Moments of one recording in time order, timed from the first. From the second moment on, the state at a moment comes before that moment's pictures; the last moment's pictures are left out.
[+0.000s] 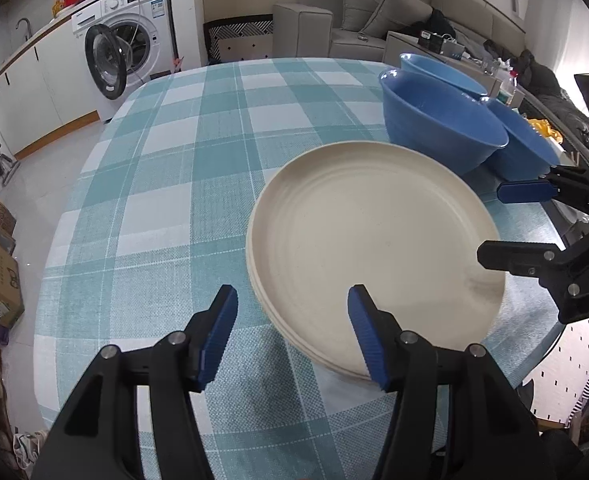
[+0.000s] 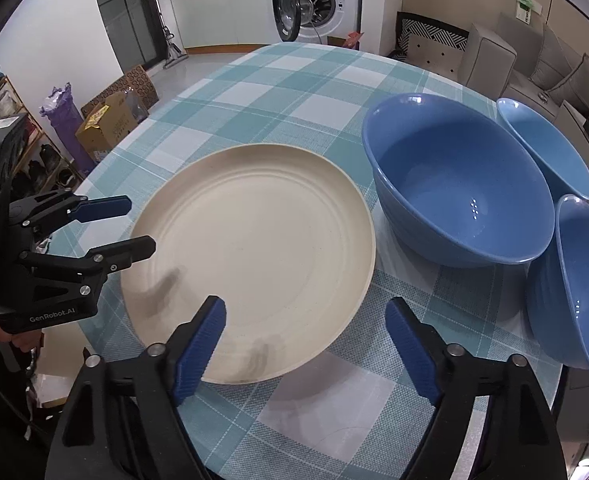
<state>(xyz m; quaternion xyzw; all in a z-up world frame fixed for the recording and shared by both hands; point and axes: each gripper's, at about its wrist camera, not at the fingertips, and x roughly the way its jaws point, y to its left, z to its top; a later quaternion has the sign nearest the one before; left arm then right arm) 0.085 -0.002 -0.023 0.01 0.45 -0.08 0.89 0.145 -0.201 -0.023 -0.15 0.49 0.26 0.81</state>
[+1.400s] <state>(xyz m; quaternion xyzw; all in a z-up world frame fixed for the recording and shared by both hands) 0.139 -0.064 0.116 0.01 0.33 -0.14 0.93 0.149 -0.346 0.168 -0.05 0.36 0.18 0.91</state>
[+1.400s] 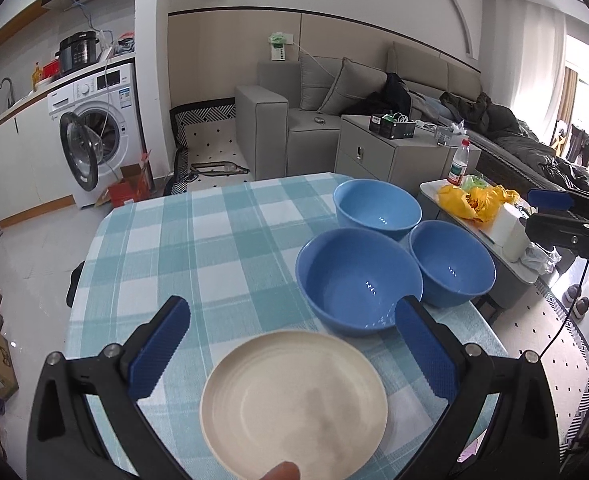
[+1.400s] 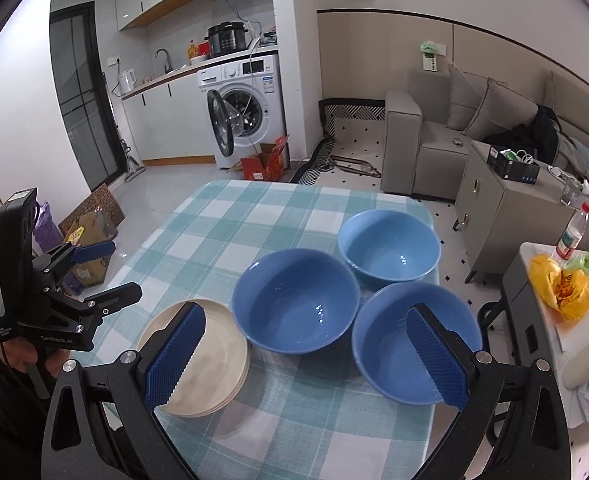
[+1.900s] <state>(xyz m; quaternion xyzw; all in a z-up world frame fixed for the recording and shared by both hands) 0.201 -0.117 0.134 0.04 0.34 -0.17 0.93 0.191 -0.407 0.191 -0.02 0.35 0.13 0.93</state>
